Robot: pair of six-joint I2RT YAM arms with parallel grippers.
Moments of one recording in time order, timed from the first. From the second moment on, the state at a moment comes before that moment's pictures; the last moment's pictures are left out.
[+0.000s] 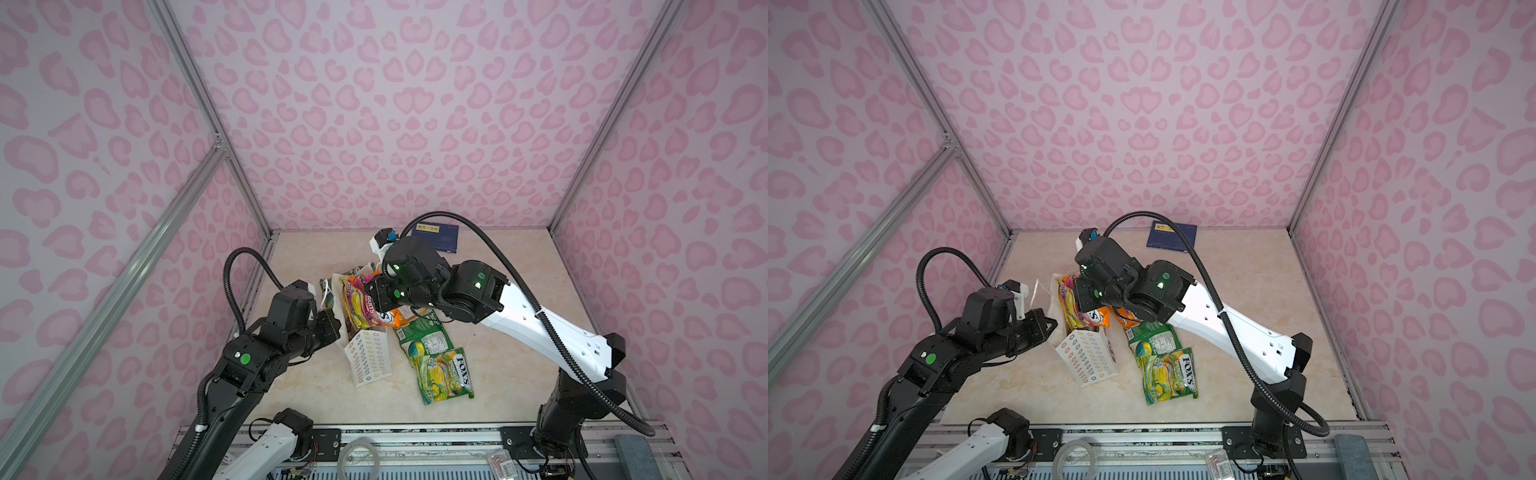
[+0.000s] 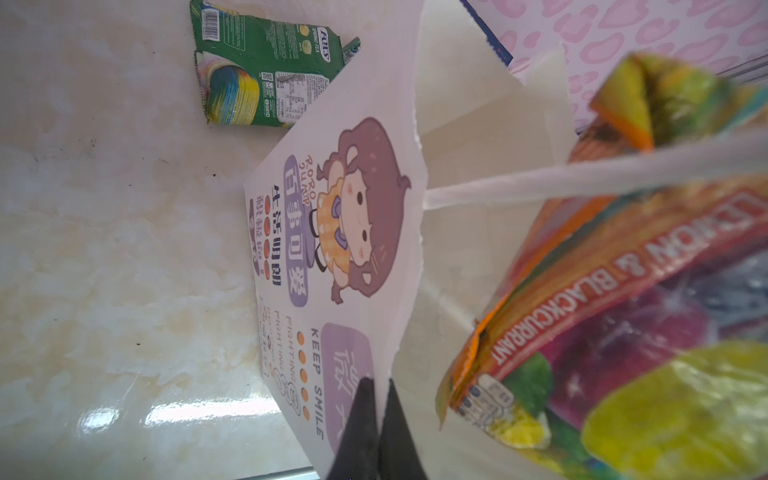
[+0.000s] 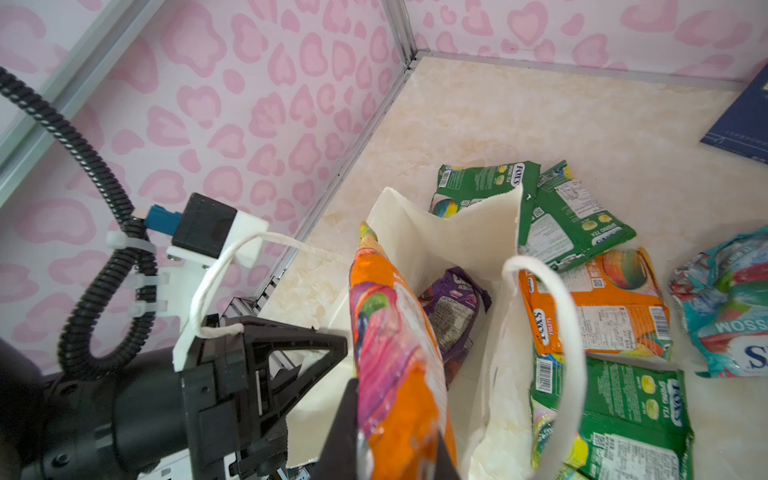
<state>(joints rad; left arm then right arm) -0.44 0.82 1.09 -1.06 0.07 -0.80 1.12 1.75 2.09 -0.98 0.14 0.61</state>
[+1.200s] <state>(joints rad) -0.44 0.82 1.09 -1.05 0.06 -0.80 1.14 1.87 2.19 -1.03 0.09 0.50</state>
